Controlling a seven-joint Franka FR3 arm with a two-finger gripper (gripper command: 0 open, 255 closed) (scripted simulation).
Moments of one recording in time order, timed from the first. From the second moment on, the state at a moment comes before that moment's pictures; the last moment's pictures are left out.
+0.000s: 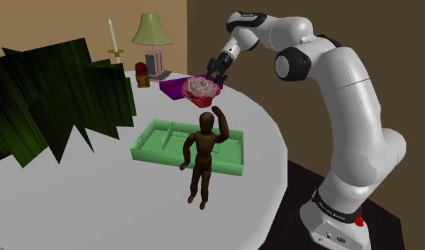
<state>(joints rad) -0.33 0.74 -0.29 -1.03 0.93 1.30 -0.28</state>
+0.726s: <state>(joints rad) -0.27 0.58 -0.31 -1.18 0.91 1.32 -0.25</state>
